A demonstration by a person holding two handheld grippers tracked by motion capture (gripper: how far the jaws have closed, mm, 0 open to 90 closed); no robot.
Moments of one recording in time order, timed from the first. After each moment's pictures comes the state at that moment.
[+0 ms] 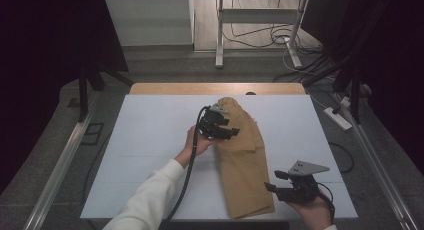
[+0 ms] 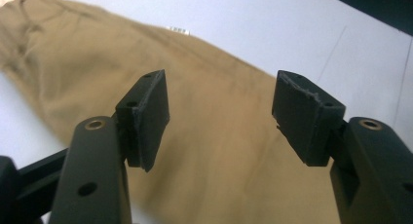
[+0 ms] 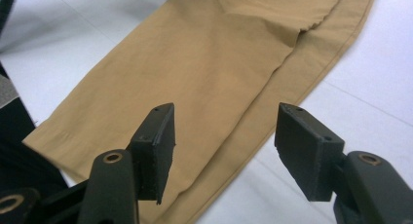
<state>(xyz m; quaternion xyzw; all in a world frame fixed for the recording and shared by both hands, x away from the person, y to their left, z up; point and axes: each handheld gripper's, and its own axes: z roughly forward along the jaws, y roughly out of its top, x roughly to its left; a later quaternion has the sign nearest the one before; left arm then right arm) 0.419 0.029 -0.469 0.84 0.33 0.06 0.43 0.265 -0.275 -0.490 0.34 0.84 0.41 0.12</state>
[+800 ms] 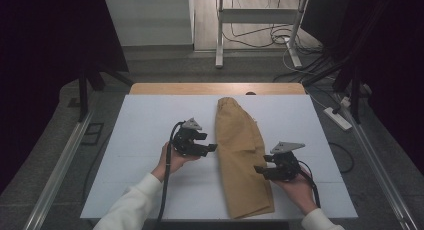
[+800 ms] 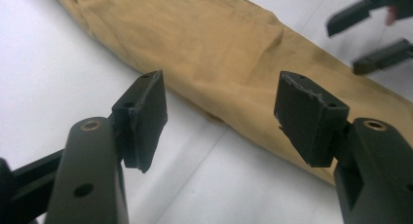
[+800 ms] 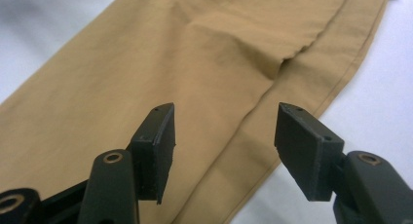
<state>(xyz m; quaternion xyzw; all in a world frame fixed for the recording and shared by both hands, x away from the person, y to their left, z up) 0.364 0.091 -0.481 0.84 0.34 0.06 0.41 0.331 -0.245 -0.504 0.34 0.86 0.37 0.12</state>
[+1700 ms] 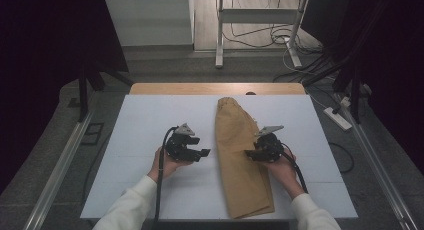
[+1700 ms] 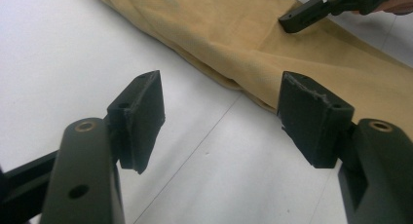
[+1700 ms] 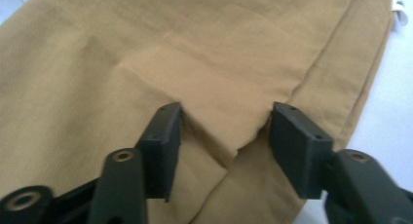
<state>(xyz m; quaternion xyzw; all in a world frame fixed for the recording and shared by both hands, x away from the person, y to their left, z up) 0.357 0.109 -0.495 0.84 0.35 0.06 0.41 0.394 -0.210 -0.519 0.35 0.87 0.32 0.13</state>
